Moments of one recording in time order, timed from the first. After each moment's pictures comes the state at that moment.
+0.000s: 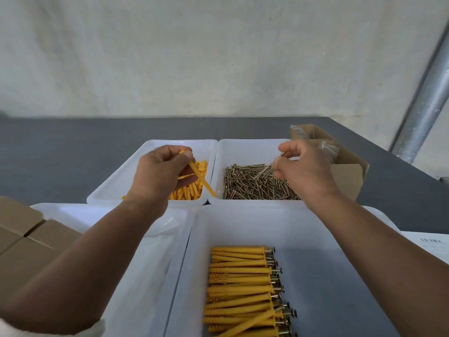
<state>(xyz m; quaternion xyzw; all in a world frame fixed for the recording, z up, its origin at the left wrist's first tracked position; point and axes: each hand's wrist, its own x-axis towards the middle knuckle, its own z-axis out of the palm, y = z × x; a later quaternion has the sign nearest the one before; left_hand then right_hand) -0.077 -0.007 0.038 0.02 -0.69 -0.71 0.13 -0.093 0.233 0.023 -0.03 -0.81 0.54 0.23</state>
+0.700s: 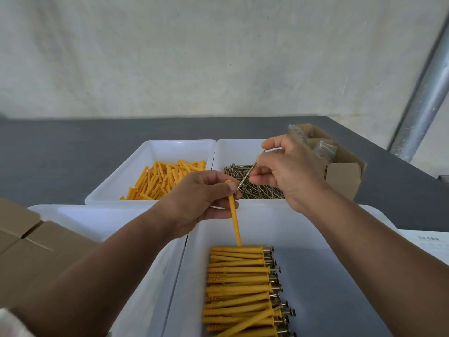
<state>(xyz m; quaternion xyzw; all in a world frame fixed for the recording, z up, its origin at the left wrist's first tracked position) -0.055 0.028 0.025 -0.09 -0.70 -0.69 -0.14 -0.077 0.207 0.039 0.00 -0.70 0.71 0.12</state>
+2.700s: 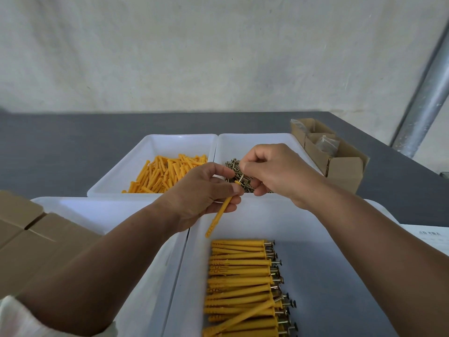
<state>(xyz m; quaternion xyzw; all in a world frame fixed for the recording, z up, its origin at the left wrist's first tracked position) -0.055 0.028 0.024 -0.08 -0.71 -0.68 -0.14 -0.065 0.201 0.044 0.08 -0.87 0.49 0.04</state>
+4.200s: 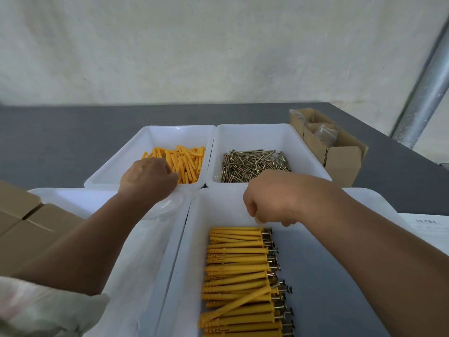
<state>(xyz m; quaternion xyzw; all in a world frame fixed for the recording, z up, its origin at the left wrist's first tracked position) -0.096 -0.040 0.001 0.06 -0.98 -0.13 0.14 -0.035 0.191 0.044 0.20 -0.96 -0.11 -0.13</state>
